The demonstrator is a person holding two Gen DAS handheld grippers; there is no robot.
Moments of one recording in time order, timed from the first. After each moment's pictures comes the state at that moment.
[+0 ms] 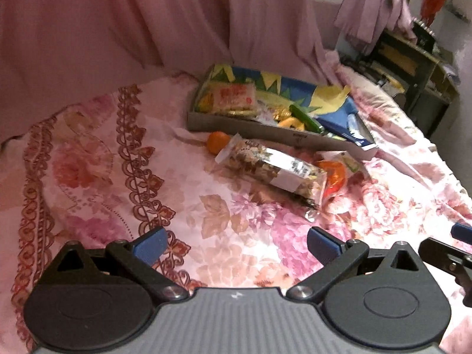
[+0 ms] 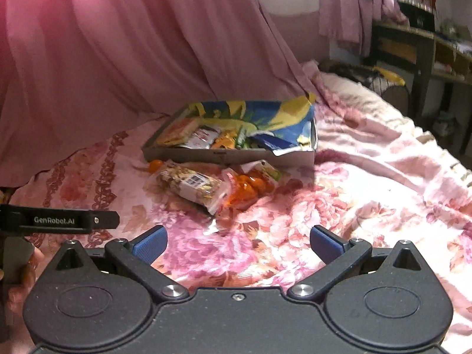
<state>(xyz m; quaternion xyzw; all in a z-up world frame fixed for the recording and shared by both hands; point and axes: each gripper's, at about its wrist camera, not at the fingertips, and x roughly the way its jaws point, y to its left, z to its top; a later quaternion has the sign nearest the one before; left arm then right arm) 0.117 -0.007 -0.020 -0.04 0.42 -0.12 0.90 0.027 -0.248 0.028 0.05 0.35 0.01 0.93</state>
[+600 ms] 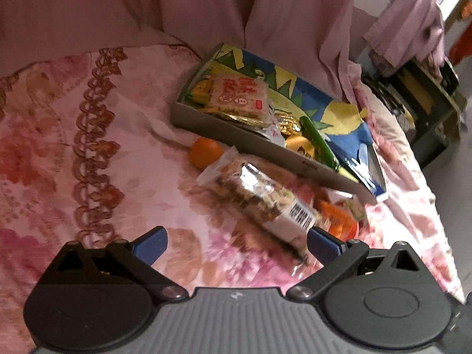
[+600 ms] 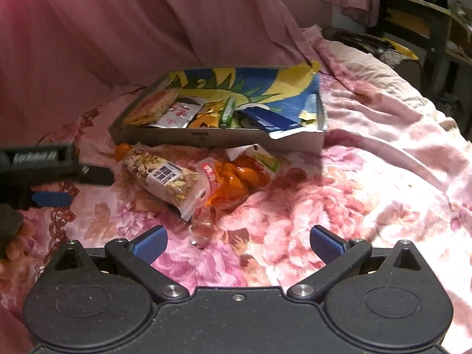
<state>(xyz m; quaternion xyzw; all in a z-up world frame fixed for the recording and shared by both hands) 0.205 -0.012 -0.049 -0.17 0.46 -0.12 0.86 0.111 -0.249 -0.018 0.03 0.41 0.01 0.91</state>
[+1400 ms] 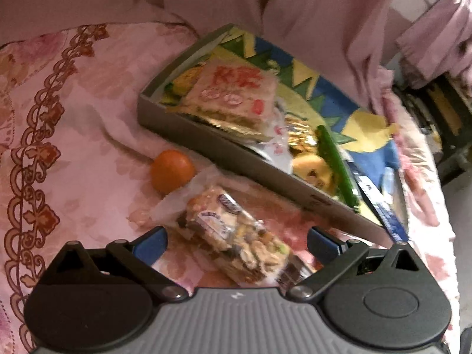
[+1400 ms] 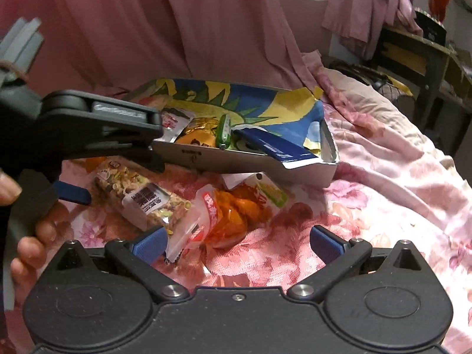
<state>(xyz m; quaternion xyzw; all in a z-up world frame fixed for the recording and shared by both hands) 0.272 -0.057 -0.084 -0.20 0.49 -0.07 0.85 0.149 -0.217 -0.048 -0.04 0.36 -0.04 0.93</state>
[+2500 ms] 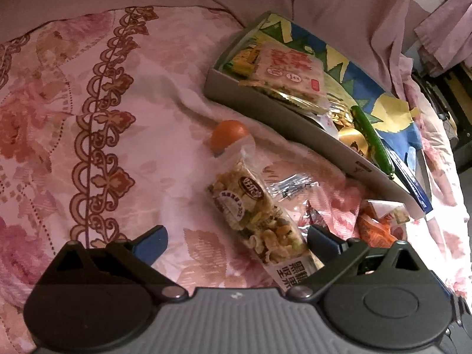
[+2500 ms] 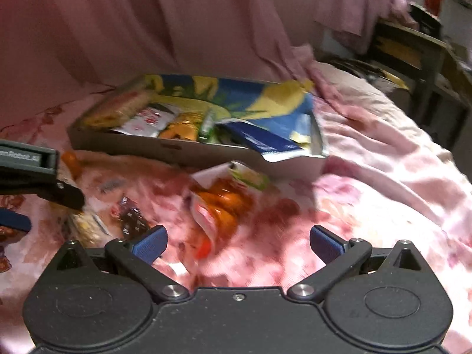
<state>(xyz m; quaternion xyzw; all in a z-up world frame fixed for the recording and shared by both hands) 0.239 -0.014 -0.083 -0.18 0.52 -0.06 0.83 0.157 -0.236 -0.060 -0.03 0.36 -0.04 0.93</state>
